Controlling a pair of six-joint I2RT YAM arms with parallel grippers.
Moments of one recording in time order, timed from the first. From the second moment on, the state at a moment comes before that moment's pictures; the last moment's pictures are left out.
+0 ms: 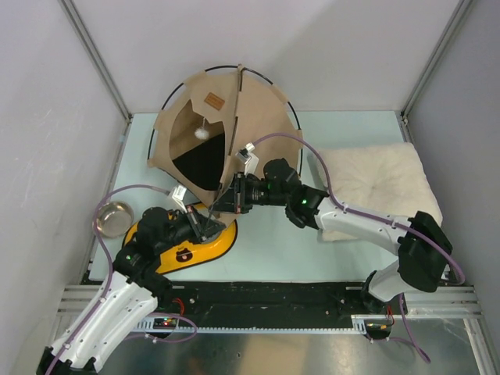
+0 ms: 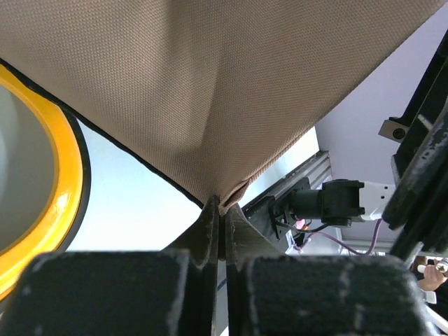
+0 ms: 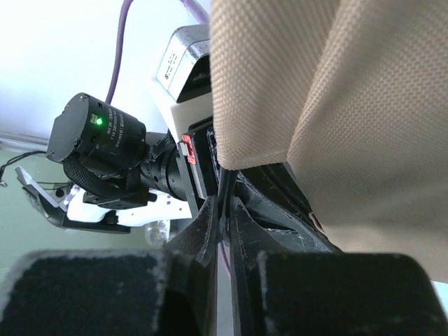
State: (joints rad) left arm -0.48 0.47 0.43 -0.33 0.36 -0.86; right arm 0.96 1.52 1.12 0.24 -0.44 0.95
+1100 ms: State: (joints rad) left arm -0.48 0.47 0.47 -0.39 0.34 -0.83; right arm 0.94 1.49 1.13 0.15 -0.39 0.84
